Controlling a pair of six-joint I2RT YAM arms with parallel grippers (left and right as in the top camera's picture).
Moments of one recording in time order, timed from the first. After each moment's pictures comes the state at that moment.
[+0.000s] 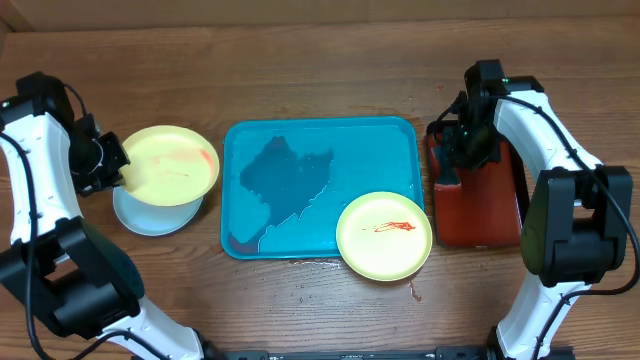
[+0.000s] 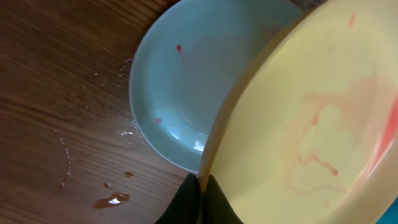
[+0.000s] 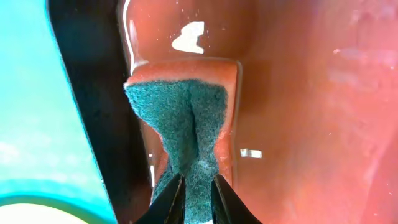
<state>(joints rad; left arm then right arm) 0.48 1.91 1.69 -1.32 0.03 -0.11 0.05 2.03 1.53 -1.07 -0.10 0.09</state>
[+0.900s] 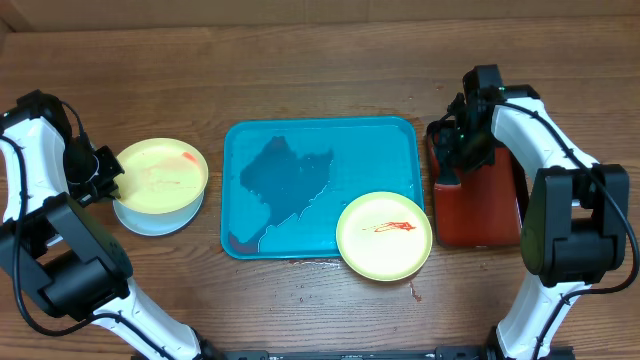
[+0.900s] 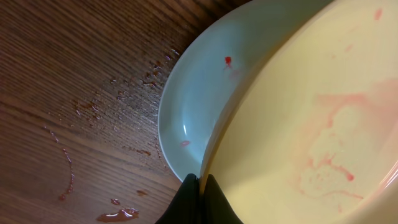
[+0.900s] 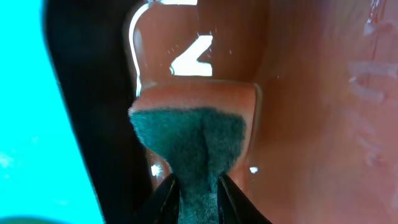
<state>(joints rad) 0.53 2.03 1.67 -1.28 0.00 -0.13 0.05 2.03 1.46 -0.94 -0.13 0.11</state>
